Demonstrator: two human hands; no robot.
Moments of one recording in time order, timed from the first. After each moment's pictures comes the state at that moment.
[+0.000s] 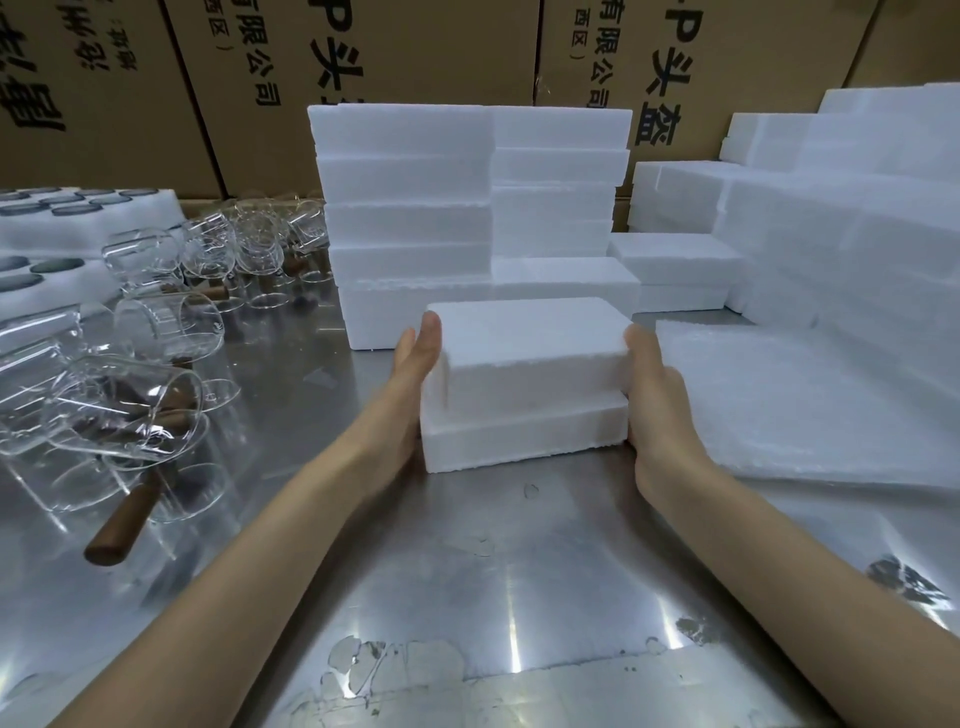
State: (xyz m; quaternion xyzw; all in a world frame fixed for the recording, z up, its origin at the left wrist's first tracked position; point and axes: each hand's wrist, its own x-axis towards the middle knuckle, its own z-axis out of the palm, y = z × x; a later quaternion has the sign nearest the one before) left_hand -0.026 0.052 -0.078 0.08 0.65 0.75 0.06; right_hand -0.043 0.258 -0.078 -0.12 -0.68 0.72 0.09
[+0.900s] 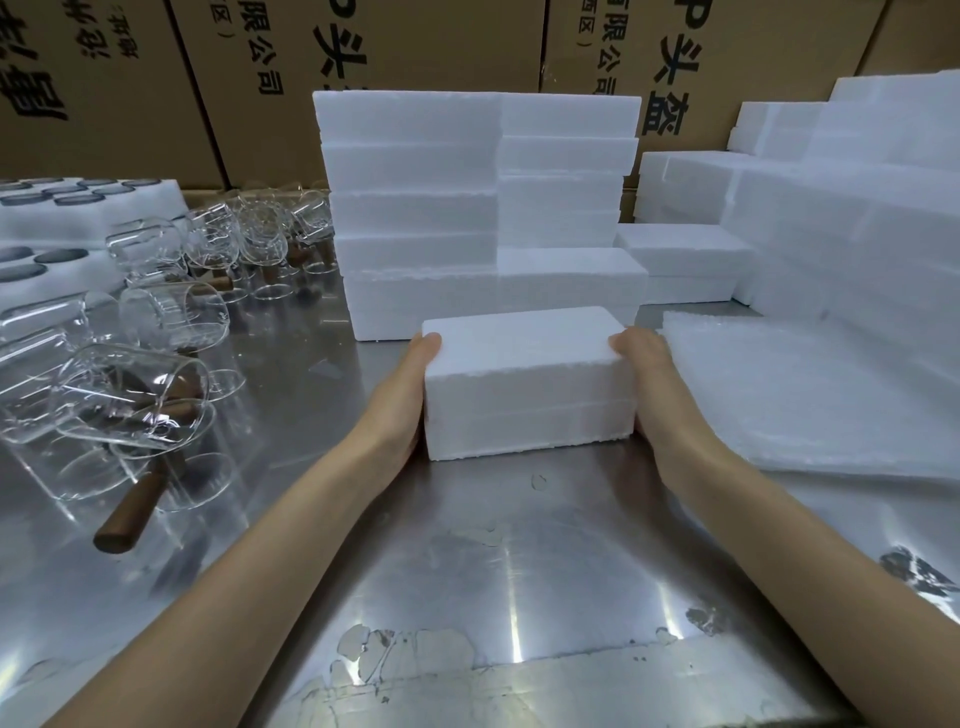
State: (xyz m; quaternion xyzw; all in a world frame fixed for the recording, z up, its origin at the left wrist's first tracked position) left_hand -0.030 0.057 -0.082 -0.04 0.62 0.78 -0.02; right_hand -0.039 0.261 -0.073 -0.05 -0.73 0.68 0.05
